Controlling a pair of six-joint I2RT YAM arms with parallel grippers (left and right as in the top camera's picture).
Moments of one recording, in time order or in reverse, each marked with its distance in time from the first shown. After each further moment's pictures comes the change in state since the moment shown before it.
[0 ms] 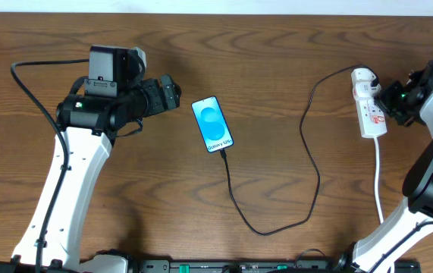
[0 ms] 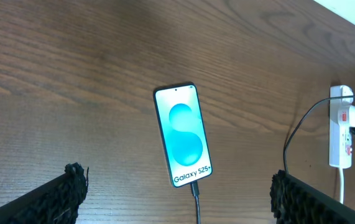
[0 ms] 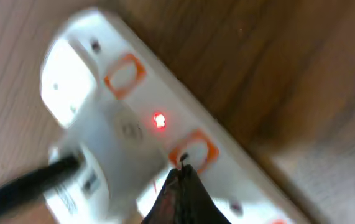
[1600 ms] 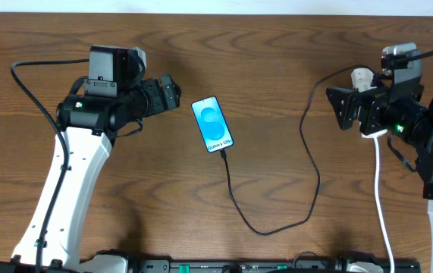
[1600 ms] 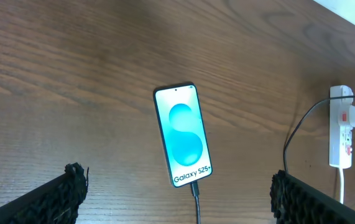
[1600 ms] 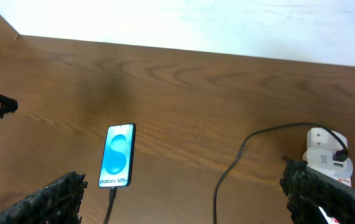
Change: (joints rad) left arm 0.000 0.000 0.000 0.000 0.000 0.000; right arm 0.355 -0.934 -0.003 -0.370 -0.128 -0.541
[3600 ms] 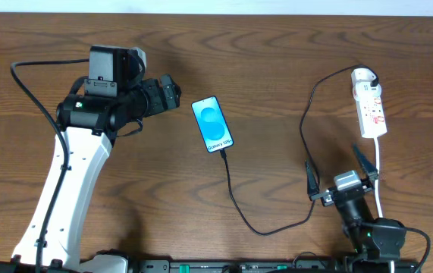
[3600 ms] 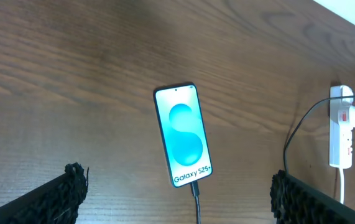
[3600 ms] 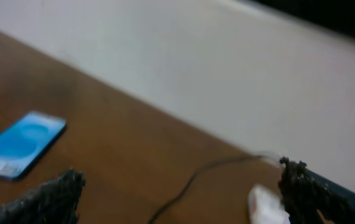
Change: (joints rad) left arm 0.000 0.000 0.000 0.000 0.000 0.000; right arm 0.045 -1.112 -1.400 0.914 0.112 -0.241
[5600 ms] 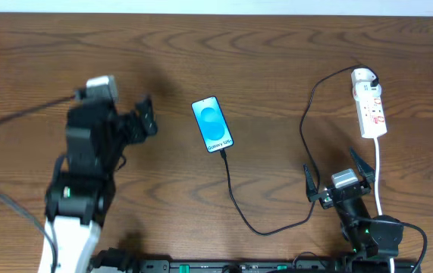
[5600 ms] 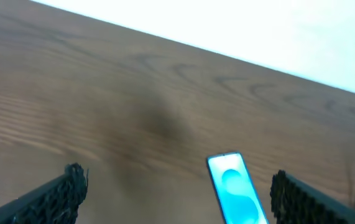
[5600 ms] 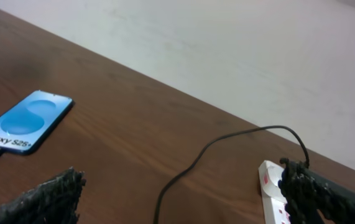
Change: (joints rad) left arm 0.021 -0.476 -0.463 0.409 -0.285 0.109; right arm 0.003 -0.006 0.000 -0.078 0.011 0.000
